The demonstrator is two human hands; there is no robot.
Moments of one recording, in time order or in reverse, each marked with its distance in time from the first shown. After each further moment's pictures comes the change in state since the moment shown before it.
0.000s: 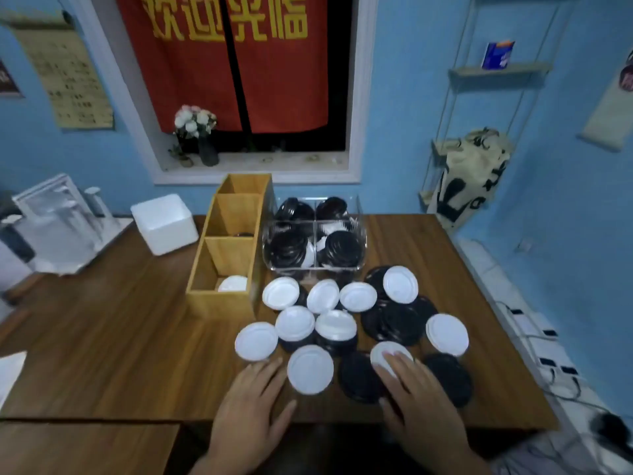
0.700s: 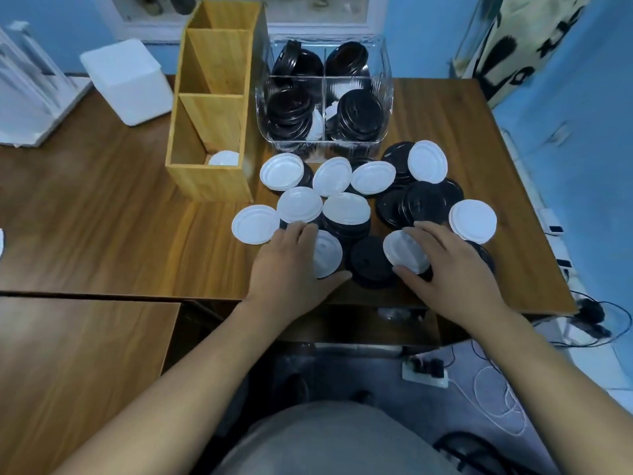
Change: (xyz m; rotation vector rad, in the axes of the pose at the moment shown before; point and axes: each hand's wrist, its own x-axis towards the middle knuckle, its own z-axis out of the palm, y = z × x) left_hand 0.052 0.061 -0.020 -0.006 -0.087 -0.189; right_hand 0.021 0.009 -0.029 0.144 -0.156 0.180
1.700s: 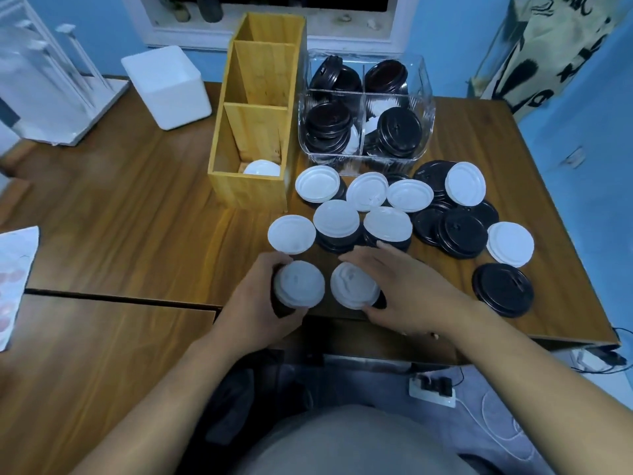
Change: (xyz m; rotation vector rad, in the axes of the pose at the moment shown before) left_hand -0.053 -0.104 -0.014 -0.608 -0.040 -0.042; right_hand 0.054 -0.093 0.018 0.041 -0.386 -0.326
